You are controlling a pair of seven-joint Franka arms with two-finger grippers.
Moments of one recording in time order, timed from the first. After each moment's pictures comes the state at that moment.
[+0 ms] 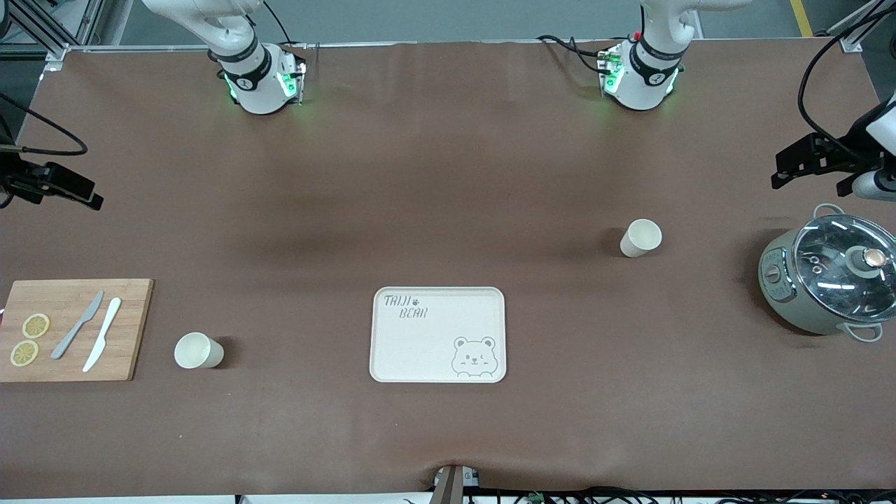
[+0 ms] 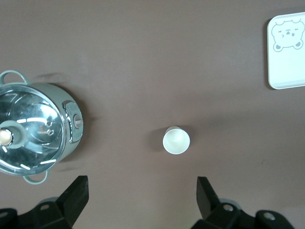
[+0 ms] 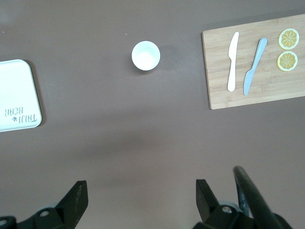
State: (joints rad) left arm -0.07 0.02 0.04 -1.53 -0.03 1.56 0.12; right arm 0.02 0.07 -0.08 -1.48 0.03 1.51 0.08
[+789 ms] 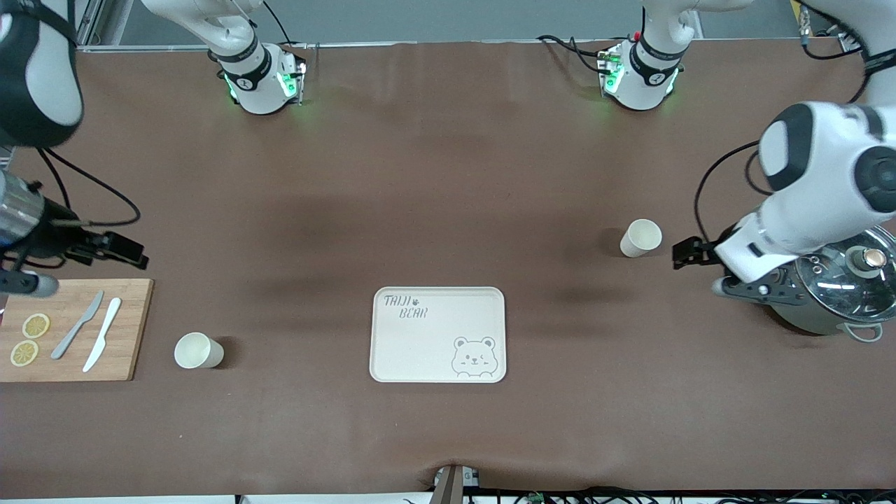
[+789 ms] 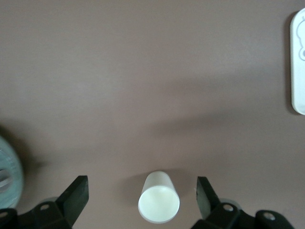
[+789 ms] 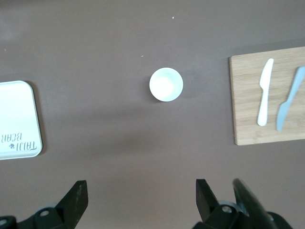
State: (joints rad) left arm -0.11 0.23 -0.01 -1.82 -0.06 2.05 0.06; right arm 0.05 0.26 -0.07 -1.49 0.06 1.75 0.08
